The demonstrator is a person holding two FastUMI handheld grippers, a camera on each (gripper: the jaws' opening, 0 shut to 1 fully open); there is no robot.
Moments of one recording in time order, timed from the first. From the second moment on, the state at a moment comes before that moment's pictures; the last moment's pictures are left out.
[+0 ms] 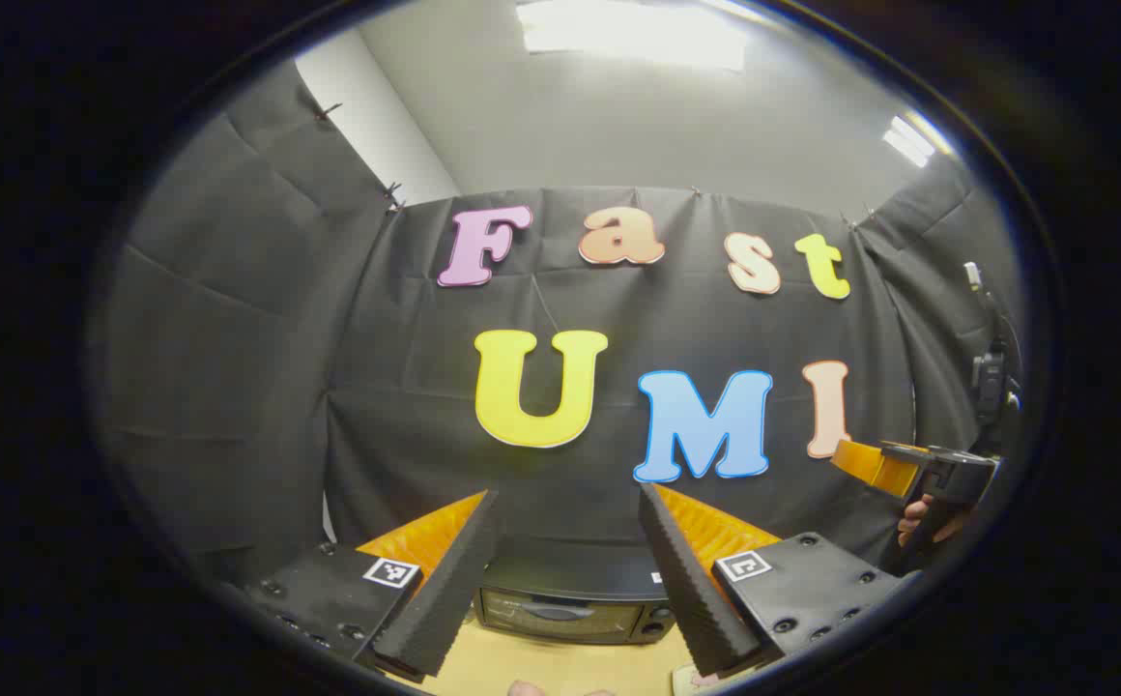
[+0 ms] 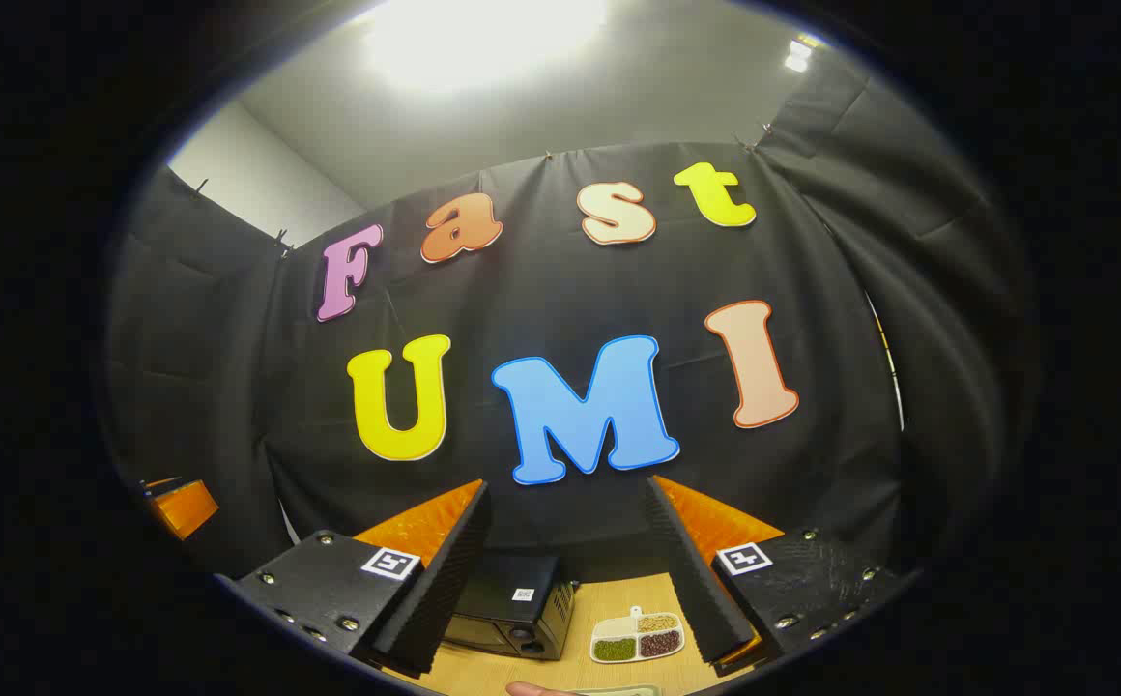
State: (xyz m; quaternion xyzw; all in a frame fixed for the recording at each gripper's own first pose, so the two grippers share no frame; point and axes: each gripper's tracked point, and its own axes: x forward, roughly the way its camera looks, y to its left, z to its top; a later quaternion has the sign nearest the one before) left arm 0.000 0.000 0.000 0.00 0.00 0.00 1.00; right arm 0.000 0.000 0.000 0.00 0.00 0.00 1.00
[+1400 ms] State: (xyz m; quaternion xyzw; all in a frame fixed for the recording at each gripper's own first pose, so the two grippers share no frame) left arm 0.133 -0.007 -0.166 0.00 0.16 -0.13 0.98; right arm -0.064 -0.024 -0.014 -0.04 0.03 -0.14 0.99
